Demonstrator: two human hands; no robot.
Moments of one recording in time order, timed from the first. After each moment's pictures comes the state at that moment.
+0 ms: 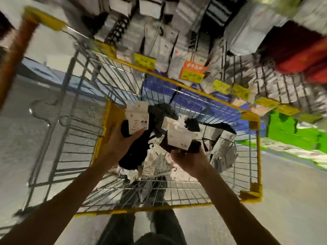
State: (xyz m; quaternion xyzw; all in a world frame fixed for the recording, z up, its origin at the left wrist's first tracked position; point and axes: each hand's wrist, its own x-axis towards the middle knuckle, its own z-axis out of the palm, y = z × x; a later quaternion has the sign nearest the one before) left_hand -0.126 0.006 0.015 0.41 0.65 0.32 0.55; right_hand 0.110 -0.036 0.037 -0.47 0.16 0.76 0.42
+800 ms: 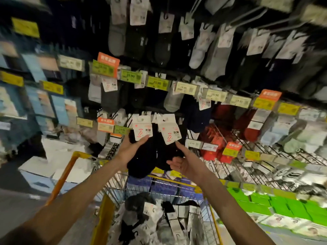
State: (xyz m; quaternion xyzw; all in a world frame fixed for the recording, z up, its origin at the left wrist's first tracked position) left_hand -0.089 0.076 0.387 0.49 0.48 0.46 0.57; right_hand 0.114 -0.018 0.433 -0.53 -0.23 0.65 0.49
